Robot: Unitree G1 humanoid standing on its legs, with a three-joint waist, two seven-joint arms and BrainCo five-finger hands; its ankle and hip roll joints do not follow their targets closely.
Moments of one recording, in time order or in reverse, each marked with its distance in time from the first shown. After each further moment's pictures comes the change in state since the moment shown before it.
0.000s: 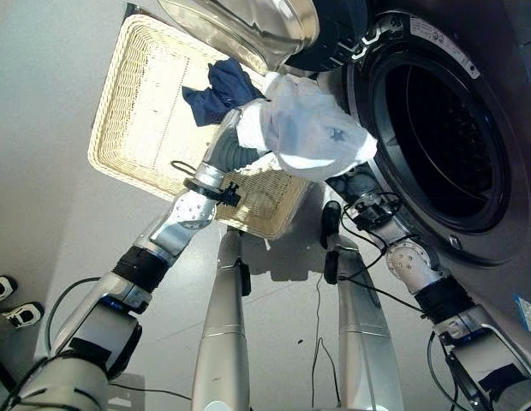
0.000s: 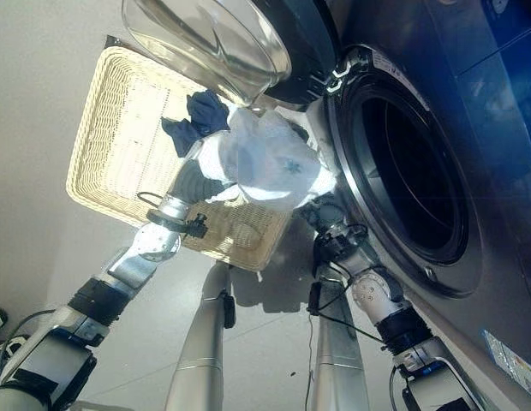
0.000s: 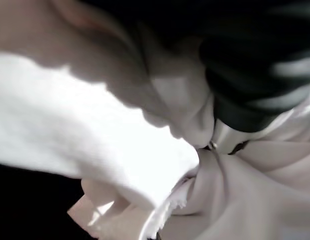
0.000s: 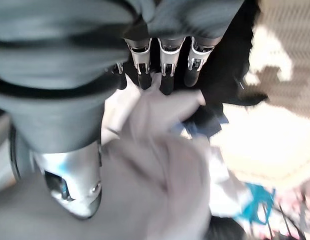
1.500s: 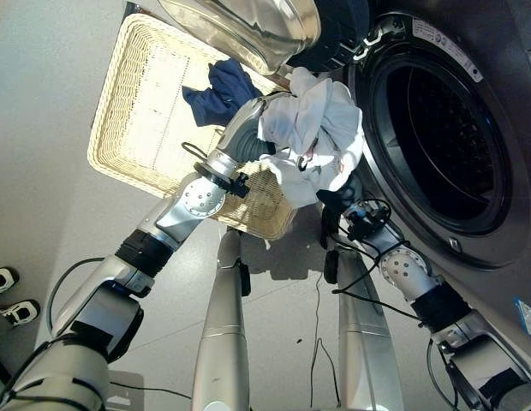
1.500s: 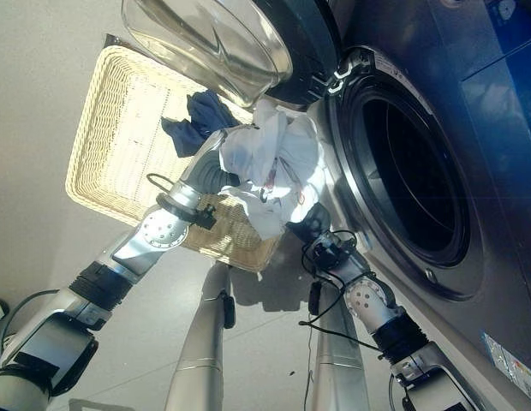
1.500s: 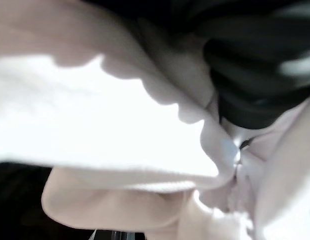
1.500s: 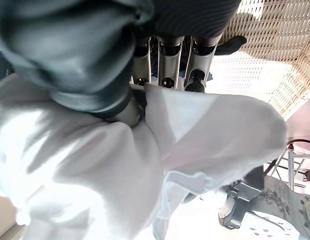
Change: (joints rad) left arm -0.100 0.016 -0.058 -0.007 0.059 0.033 -0.087; right arm 0.019 0.008 0.059 -0.047 0.092 0.005 0.063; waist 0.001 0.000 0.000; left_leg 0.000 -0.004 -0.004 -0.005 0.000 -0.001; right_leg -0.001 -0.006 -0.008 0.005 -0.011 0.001
